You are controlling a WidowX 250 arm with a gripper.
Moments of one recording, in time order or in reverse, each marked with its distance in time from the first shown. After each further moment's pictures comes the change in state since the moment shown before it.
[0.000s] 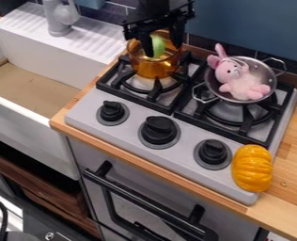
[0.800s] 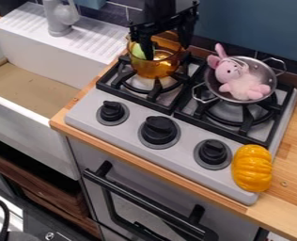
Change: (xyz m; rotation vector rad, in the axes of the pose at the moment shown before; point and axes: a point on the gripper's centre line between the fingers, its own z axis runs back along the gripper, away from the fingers) arm 0.001 -0.002 -0.005 0.035 -0.006 0.032
